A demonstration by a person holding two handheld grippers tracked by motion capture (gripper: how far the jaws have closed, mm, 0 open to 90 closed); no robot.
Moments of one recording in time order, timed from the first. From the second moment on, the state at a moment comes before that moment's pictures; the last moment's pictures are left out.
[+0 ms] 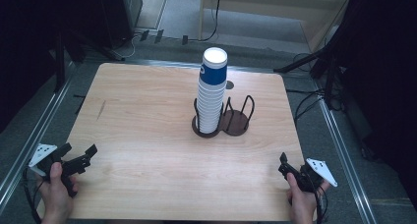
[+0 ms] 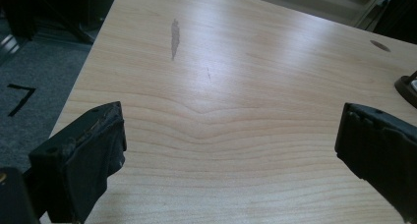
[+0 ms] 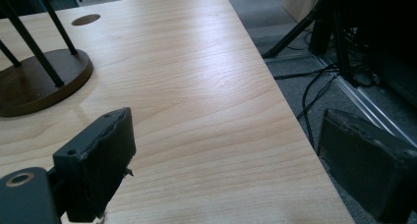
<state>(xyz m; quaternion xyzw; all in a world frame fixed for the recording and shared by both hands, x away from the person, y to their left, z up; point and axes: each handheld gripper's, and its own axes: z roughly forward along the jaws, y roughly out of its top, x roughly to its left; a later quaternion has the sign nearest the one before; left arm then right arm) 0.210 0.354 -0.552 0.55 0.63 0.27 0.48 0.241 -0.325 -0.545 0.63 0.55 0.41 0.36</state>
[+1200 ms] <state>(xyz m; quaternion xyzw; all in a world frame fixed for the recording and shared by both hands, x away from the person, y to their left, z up) 0.214 0.349 -0.553 0.55 0.64 0.28 0.45 0.247 -0.276 -0.485 0.58 0.56 0.46 0.37</state>
